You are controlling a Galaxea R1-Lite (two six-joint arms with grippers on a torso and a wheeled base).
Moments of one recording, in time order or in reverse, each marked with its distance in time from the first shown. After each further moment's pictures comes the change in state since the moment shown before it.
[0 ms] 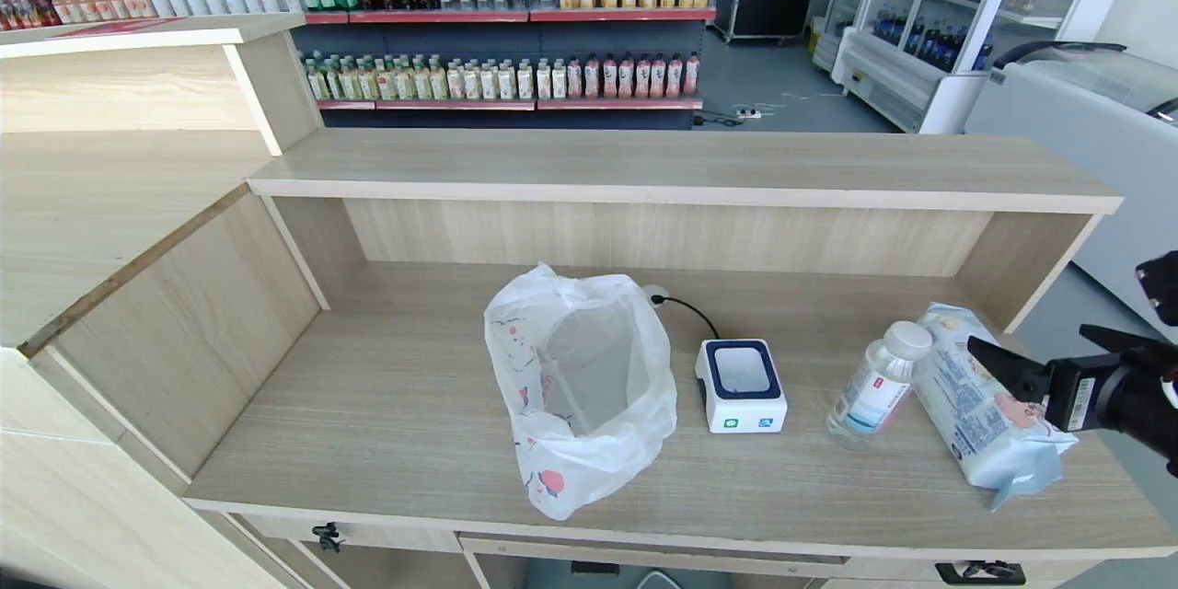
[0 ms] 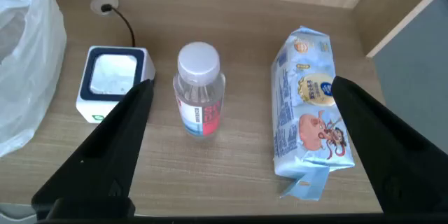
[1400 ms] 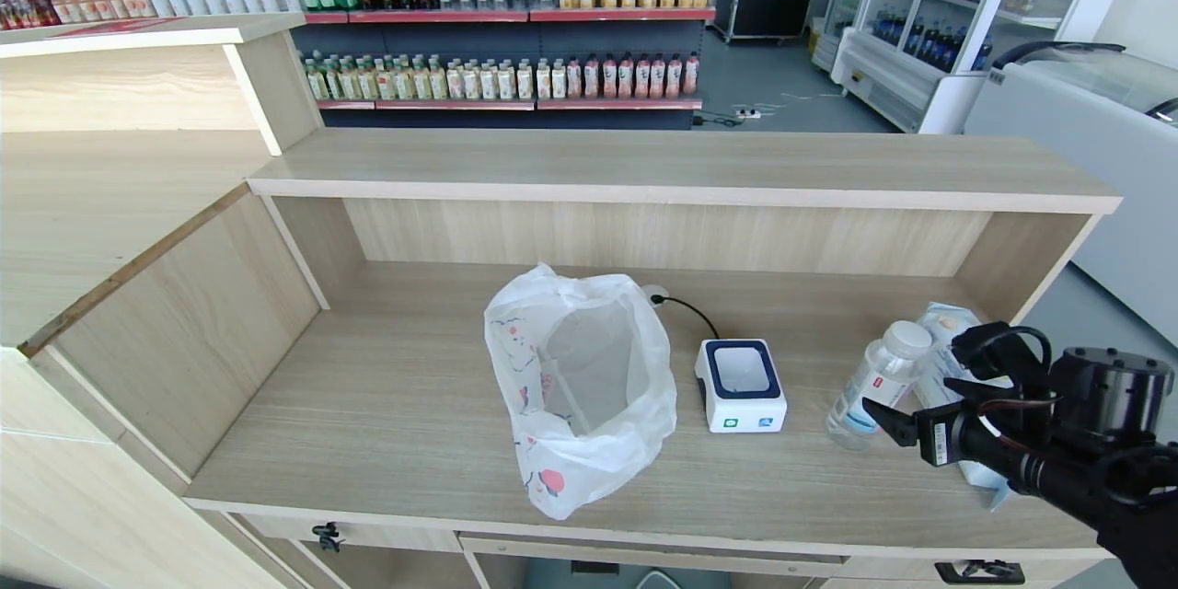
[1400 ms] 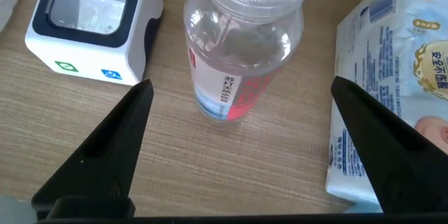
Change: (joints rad) left arm 0.000 0.000 0.000 0.000 0.000 0.000; right arm 0.016 0.604 0.047 -0.491 0.110 -0.077
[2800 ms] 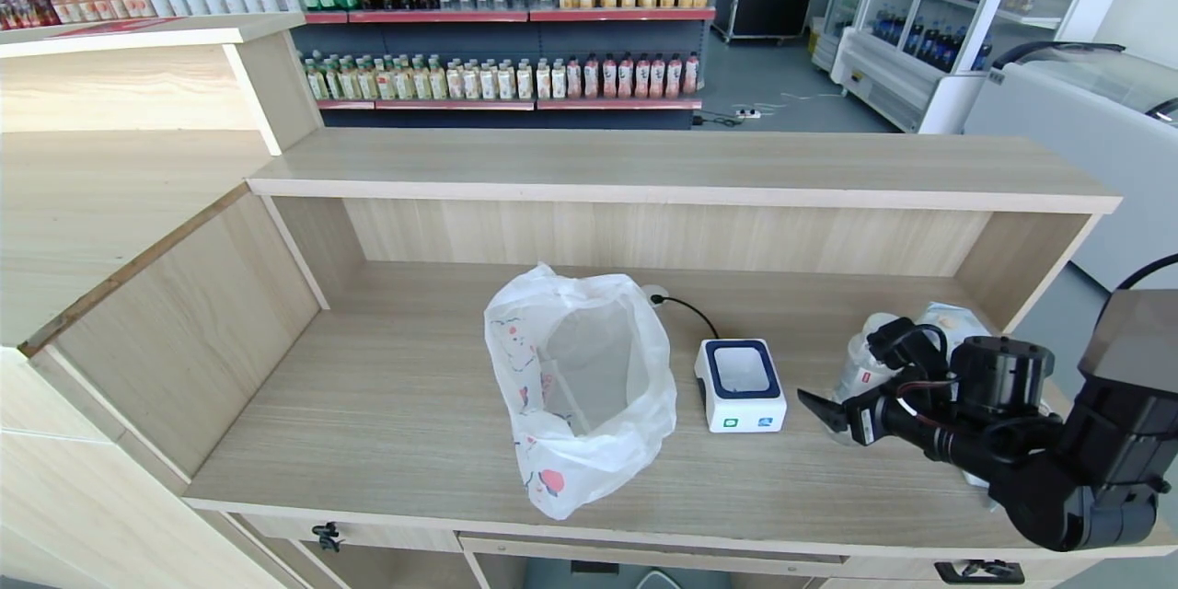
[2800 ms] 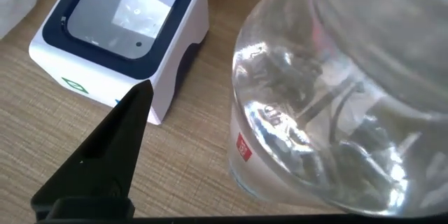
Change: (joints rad) left arm 0.000 0.000 0.000 0.000 0.000 0.000; right arm 0.044 0.269 -0.231 -0.044 0.160 -0.079
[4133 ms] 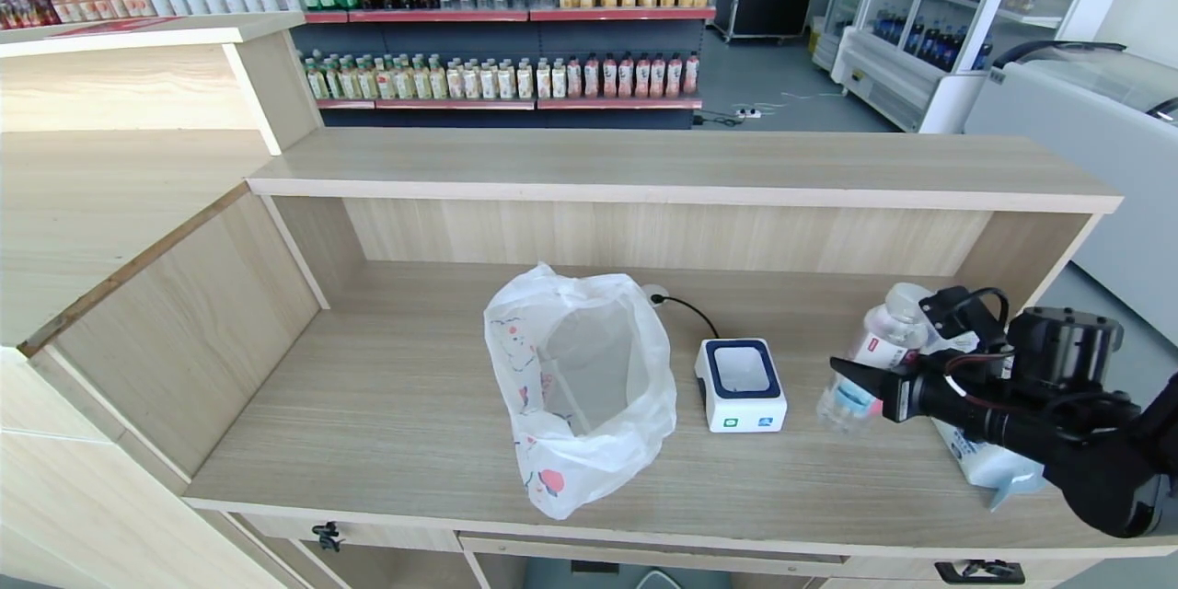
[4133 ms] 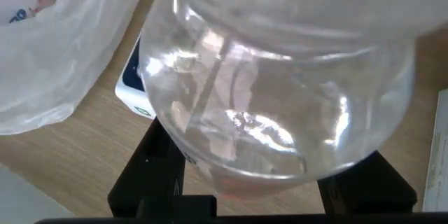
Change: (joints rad) left arm 0.000 0.000 0.000 0.000 0.000 0.000; right arm -0.056 -0.209 0.013 0.148 0.166 0.194
